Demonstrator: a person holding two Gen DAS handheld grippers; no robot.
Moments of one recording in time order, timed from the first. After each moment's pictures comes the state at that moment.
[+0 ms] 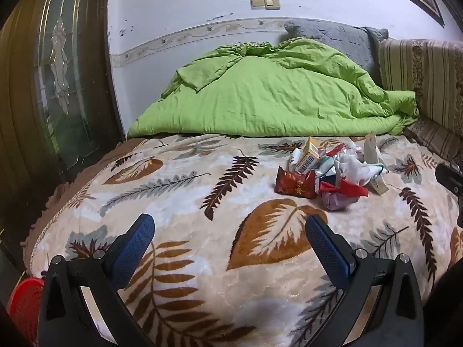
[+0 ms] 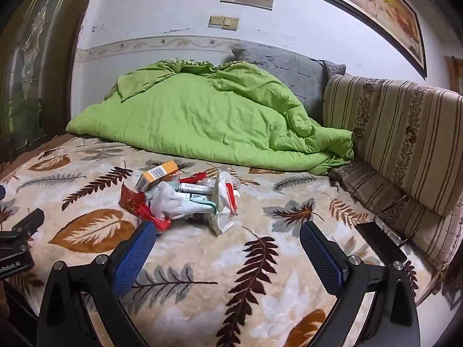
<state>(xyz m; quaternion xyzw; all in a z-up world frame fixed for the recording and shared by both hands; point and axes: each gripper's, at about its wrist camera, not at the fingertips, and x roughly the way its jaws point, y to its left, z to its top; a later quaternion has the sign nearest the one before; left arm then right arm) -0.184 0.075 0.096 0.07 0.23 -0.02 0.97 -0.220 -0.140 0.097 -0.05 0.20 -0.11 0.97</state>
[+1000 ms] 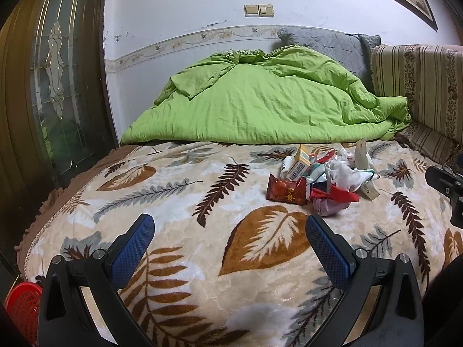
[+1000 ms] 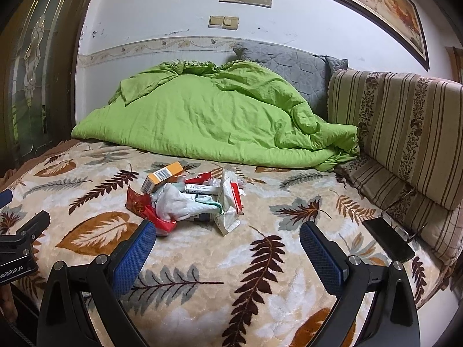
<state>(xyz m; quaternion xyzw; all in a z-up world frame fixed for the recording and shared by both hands) -0.186 0.075 0.083 0.06 0.21 -0.04 0.98 -0.219 -0.134 0.095 -0.04 0.21 -0.10 0.97</state>
